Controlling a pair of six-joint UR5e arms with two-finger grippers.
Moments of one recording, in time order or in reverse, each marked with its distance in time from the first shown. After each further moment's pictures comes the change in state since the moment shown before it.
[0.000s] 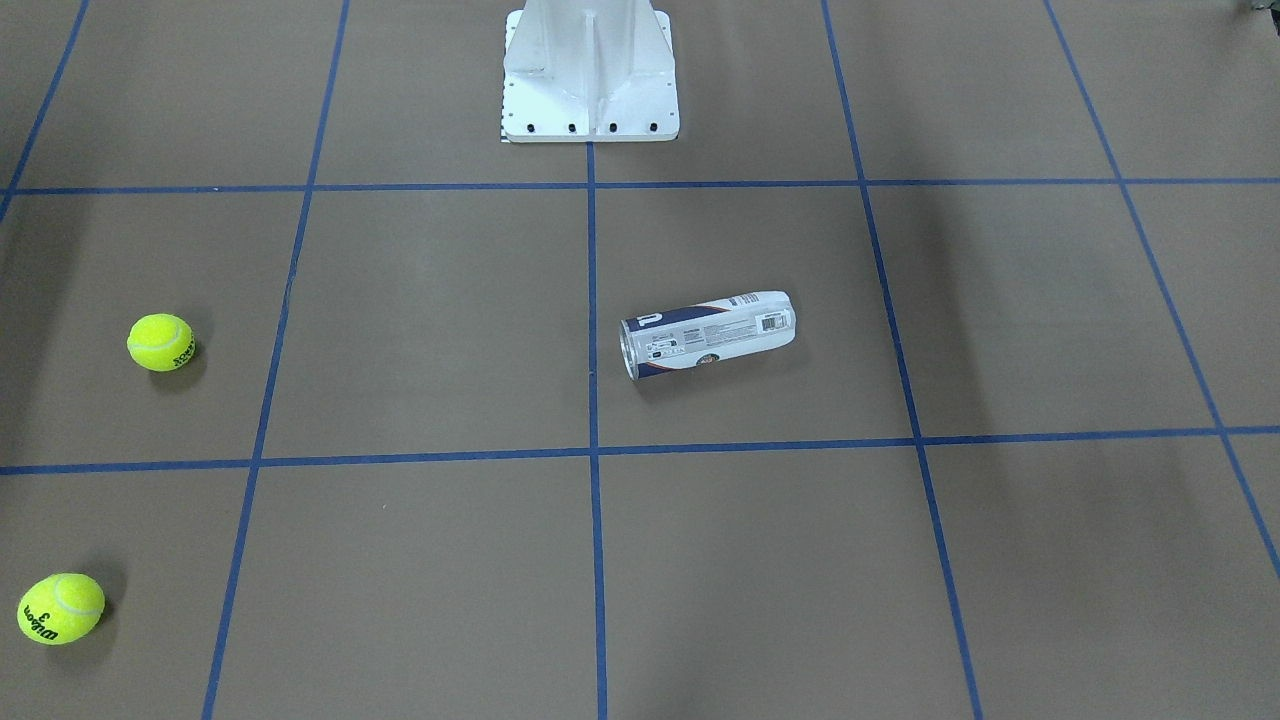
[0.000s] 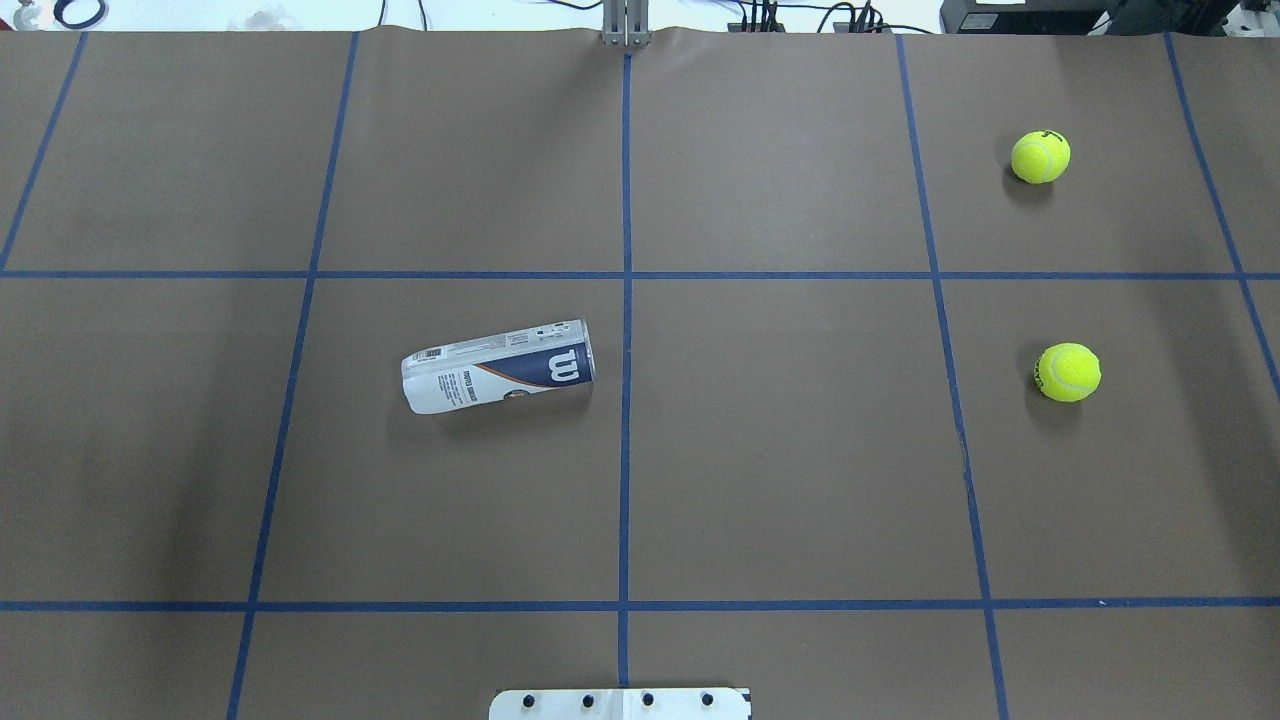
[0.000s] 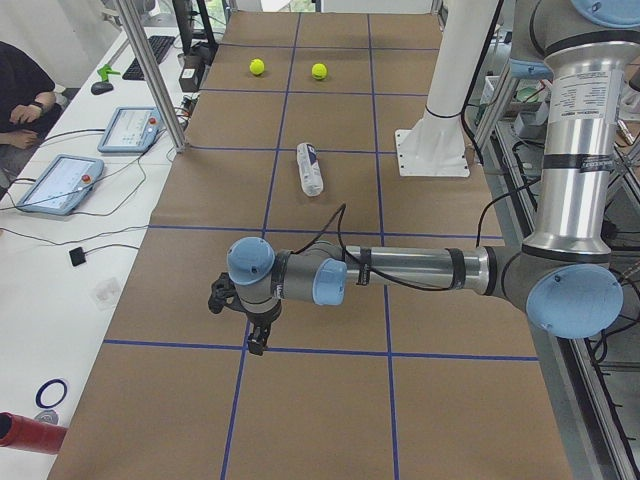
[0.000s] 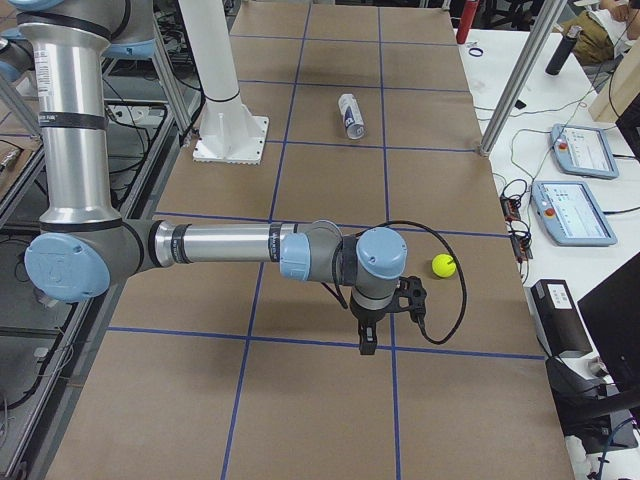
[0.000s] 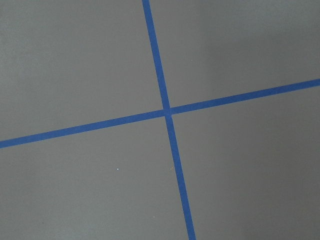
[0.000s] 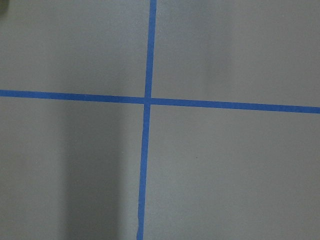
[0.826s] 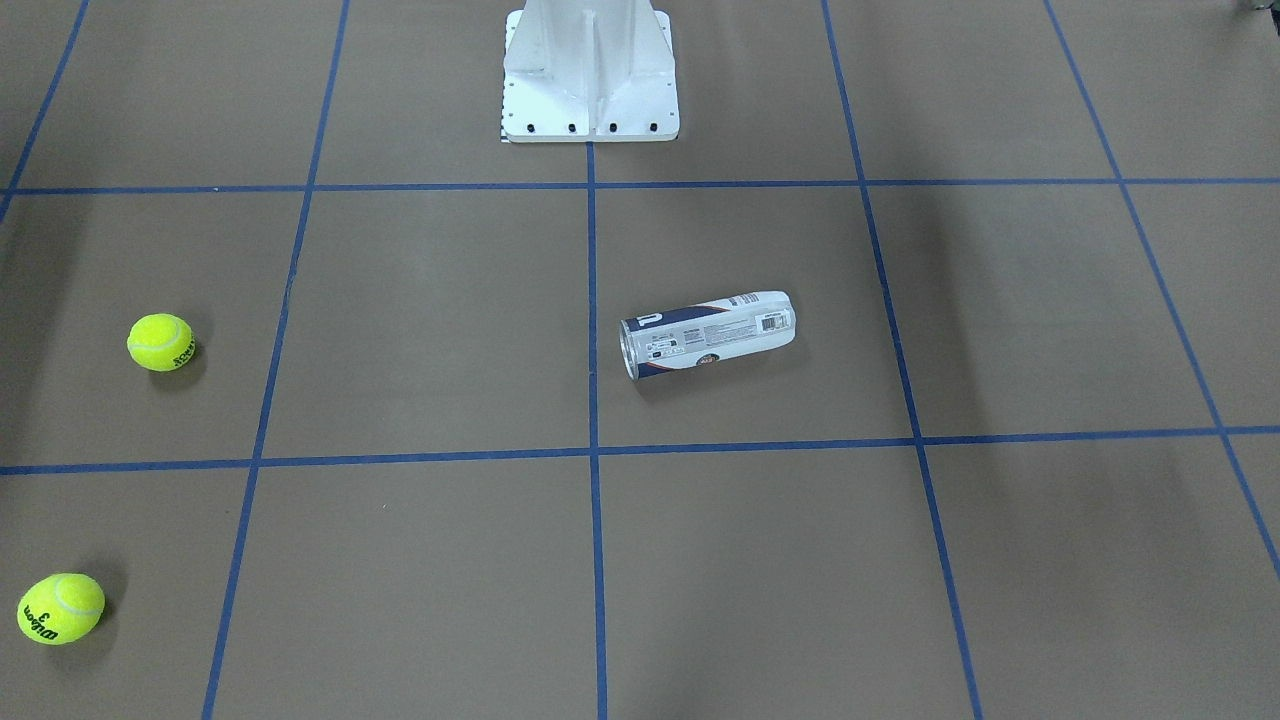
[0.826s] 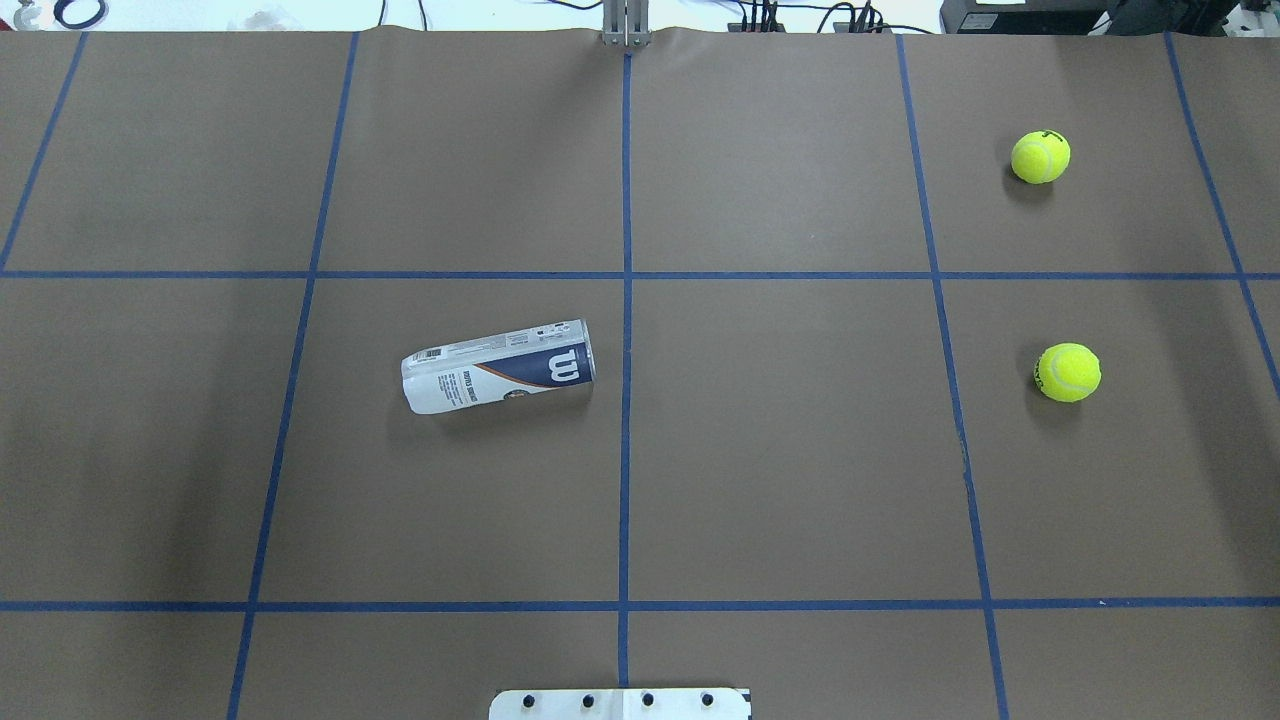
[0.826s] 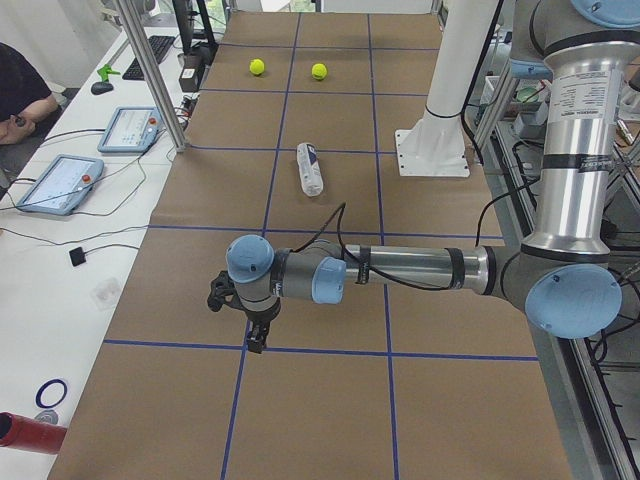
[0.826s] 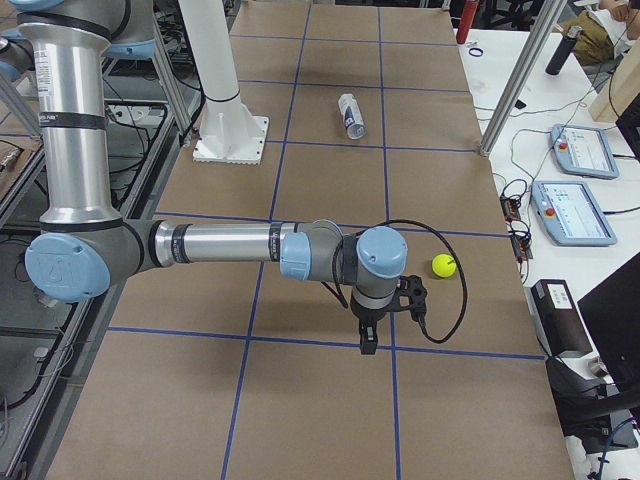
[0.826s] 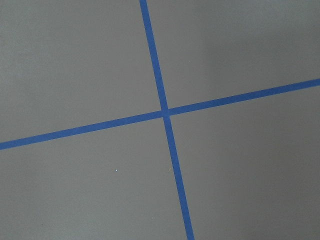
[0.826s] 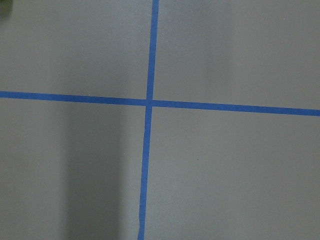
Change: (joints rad) left arm 0.001 -0.005 -0.005 0.002 0.000 0.000; right arm 0.000 0.000 0.002 0.002 0.000 0.000
